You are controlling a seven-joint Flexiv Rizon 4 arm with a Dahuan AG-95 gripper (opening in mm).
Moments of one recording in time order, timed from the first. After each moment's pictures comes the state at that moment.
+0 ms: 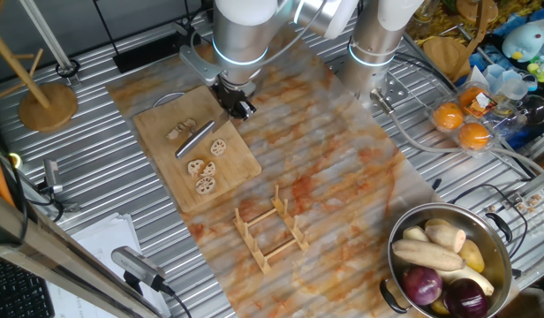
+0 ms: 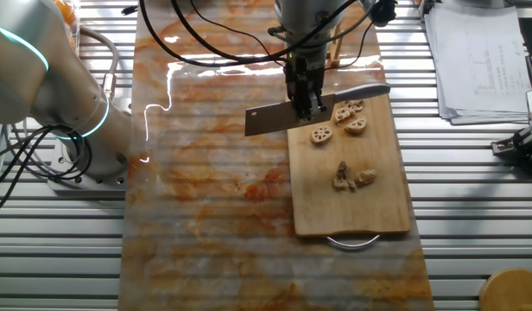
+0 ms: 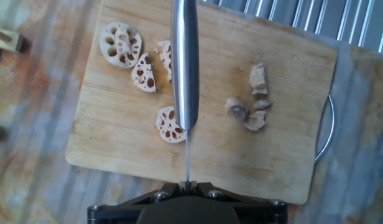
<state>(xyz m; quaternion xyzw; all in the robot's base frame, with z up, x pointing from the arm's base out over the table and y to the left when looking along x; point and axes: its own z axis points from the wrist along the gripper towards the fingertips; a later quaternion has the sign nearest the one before) 0.427 -0.001 0.131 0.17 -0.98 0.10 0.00</state>
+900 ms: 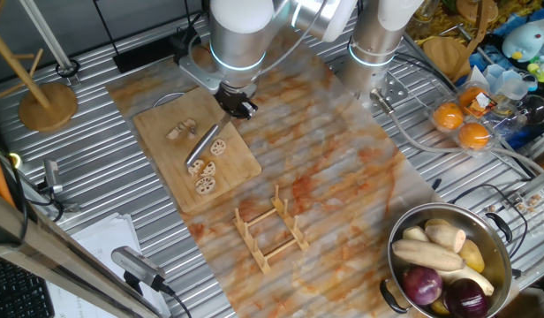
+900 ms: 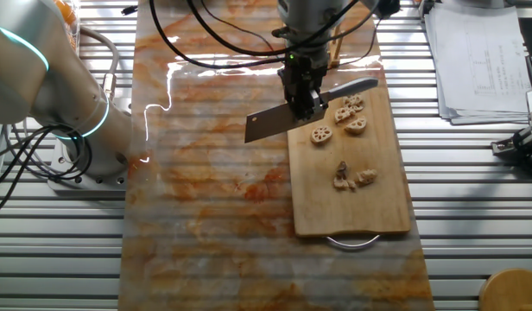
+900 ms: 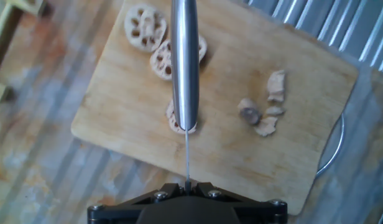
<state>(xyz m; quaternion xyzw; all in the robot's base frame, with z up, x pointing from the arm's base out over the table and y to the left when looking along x) 0.420 -0.002 0.126 0.23 -0.97 0.12 0.02</state>
